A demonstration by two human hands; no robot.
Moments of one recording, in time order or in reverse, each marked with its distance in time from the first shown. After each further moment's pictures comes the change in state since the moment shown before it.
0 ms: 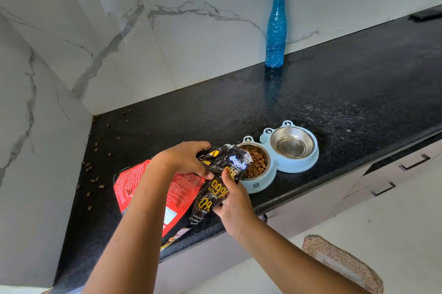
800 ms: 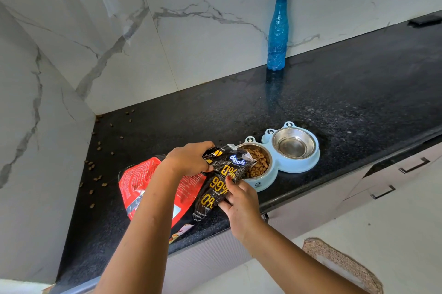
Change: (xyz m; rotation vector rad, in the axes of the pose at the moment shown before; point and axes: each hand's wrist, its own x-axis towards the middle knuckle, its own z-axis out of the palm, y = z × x) left_hand 0.000 0.000 0.013 0.103 0.114 -0.064; right_hand -0.013 -0.001 -0.007 -0.045 0.016 -0.102
